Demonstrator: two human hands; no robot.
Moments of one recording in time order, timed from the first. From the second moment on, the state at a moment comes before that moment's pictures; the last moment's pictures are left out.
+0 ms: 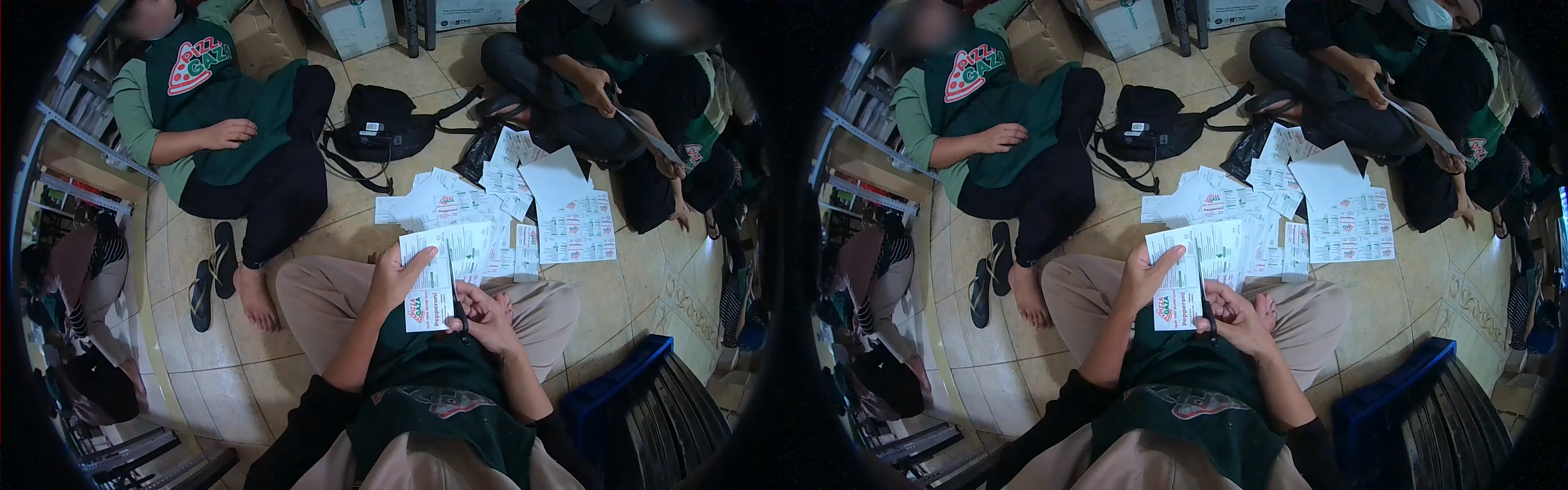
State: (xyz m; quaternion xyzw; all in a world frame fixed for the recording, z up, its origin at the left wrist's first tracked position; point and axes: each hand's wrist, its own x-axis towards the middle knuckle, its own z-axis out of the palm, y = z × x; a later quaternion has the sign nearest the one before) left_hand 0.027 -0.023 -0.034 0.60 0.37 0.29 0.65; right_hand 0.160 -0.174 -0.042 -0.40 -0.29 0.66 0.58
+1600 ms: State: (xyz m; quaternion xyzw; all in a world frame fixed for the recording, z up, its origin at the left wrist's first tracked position) left_hand 0.060 -0.001 -0.175 0.58 0.44 0.22 0.64; right_hand 0.187 -0.154 -0.100 -0.53 -0.10 0.48 0.69
